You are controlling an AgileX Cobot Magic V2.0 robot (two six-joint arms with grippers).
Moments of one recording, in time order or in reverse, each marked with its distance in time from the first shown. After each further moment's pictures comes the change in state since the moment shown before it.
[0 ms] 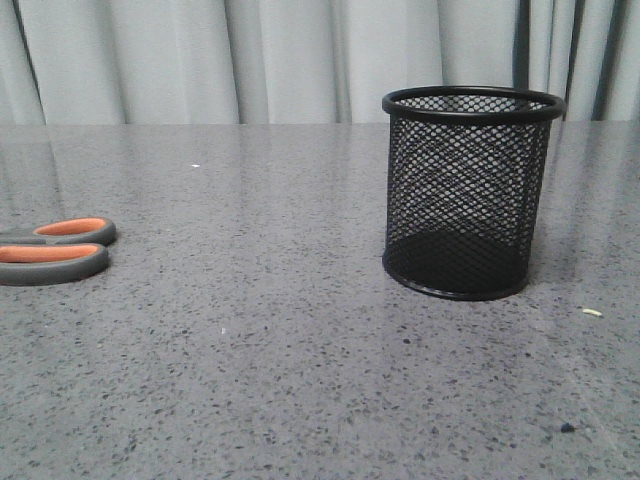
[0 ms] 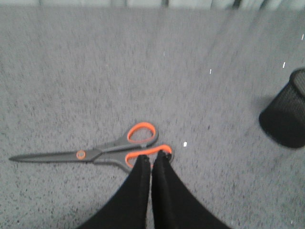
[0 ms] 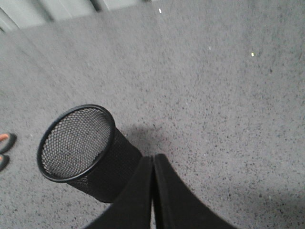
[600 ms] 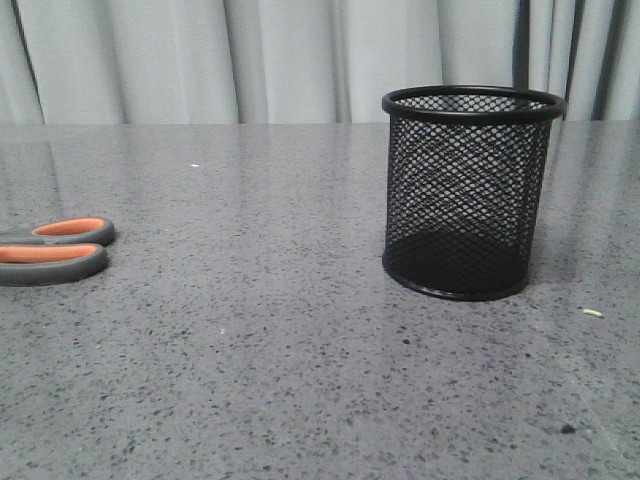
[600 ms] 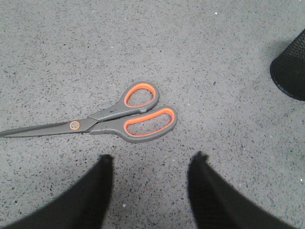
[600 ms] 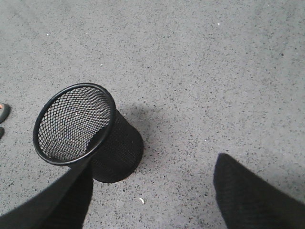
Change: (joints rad) left arm 0.000 0.144 -0.065 0.005 0.123 0.088; right arm 0.000 0.089 -0.076 -0.001 0.105 -0.061
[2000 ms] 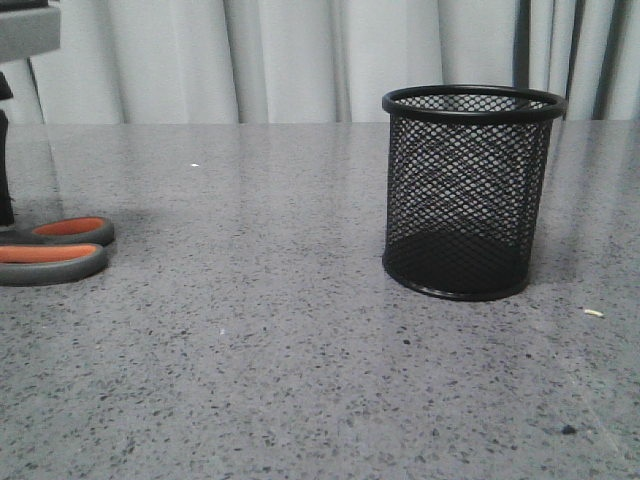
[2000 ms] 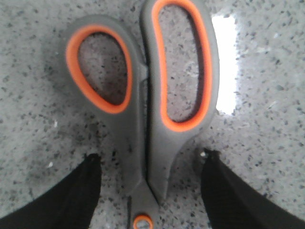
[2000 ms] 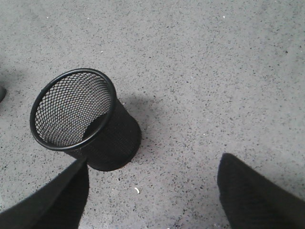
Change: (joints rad) left arm 0.000 0.884 -0.355 0.127 0.181 1.317; right arm 0.000 0.000 0.000 0.000 0.033 -0.060
